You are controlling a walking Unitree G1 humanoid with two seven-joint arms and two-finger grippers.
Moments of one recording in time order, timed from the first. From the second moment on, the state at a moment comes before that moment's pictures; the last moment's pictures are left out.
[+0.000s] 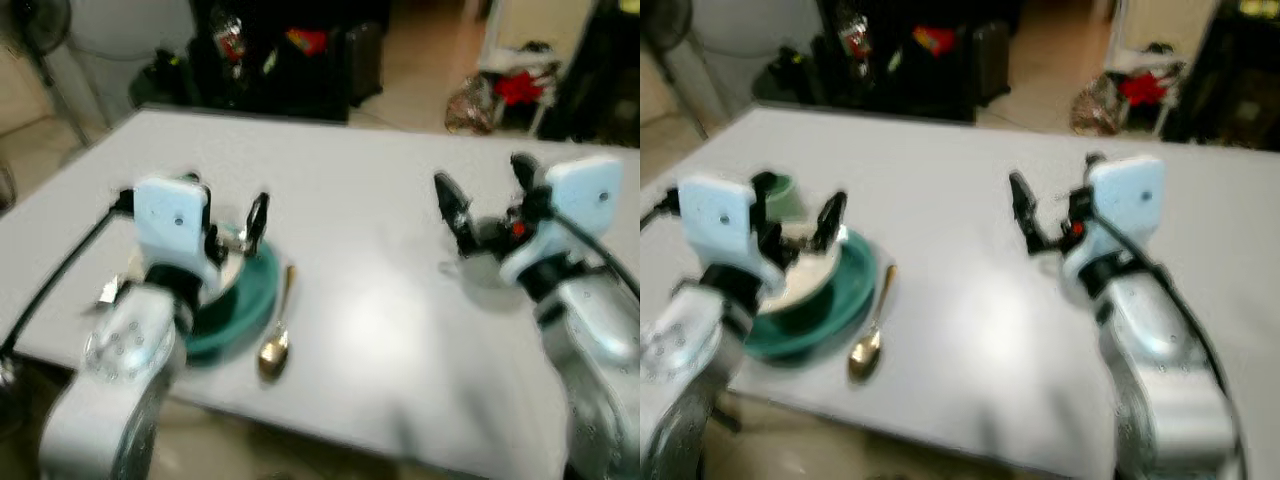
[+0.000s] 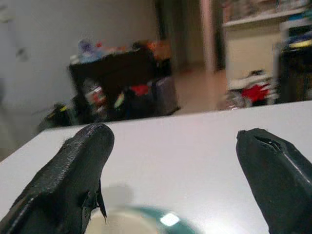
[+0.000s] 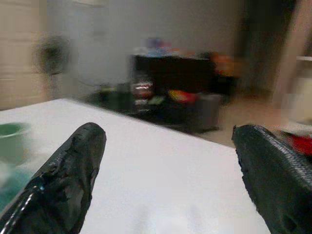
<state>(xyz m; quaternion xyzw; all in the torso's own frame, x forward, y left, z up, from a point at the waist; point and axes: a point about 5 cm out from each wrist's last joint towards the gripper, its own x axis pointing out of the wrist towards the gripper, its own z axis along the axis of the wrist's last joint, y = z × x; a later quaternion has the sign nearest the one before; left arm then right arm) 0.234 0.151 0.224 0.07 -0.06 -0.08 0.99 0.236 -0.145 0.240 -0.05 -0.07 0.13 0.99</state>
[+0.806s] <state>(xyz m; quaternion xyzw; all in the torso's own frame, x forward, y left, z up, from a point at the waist) 0.233 0.152 0.223 0.05 -0.06 -0.08 0.99 0.236 -0.143 0.241 -0.02 -0.07 0.14 0.99</state>
